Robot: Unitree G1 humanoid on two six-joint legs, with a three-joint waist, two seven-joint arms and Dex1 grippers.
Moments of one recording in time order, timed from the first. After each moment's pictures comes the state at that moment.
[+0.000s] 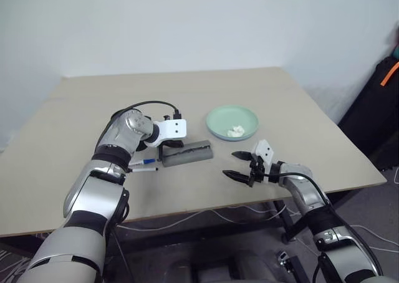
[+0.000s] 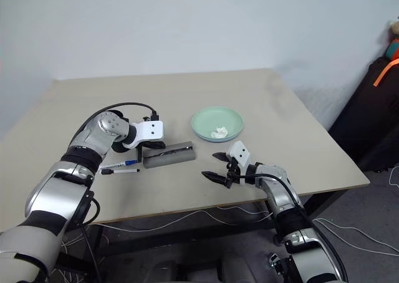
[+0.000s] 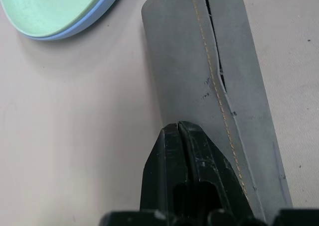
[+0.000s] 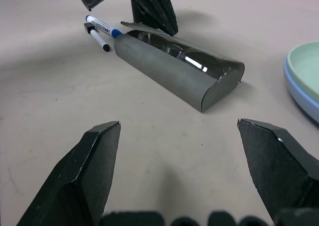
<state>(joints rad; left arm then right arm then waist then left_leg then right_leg) -0.99 0.53 -0.34 0.98 0.39 -0.20 -1.15 -0.46 -0.29 0.18 0.41 0.19 0.05 0.99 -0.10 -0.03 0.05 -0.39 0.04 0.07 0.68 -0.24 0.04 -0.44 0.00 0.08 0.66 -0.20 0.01</state>
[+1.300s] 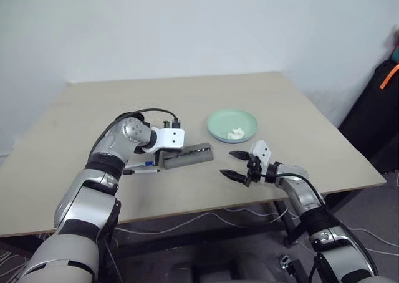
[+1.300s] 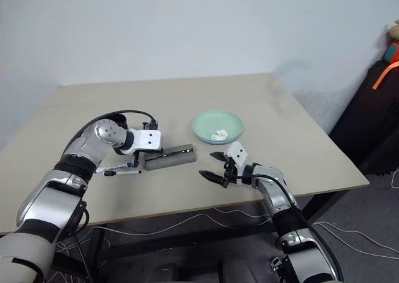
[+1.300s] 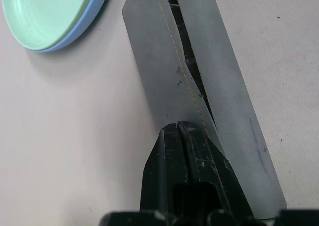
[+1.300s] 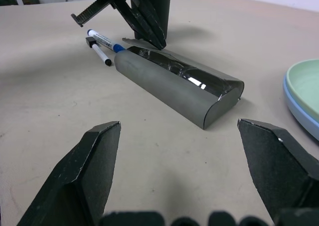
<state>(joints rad) -0.92 0.58 -0.39 0.91 0.39 -0.32 -1.09 -0.45 -0.26 0.18 0.44 0.18 0.02 0.96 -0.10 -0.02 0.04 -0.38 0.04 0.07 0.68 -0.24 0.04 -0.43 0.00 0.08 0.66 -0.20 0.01</state>
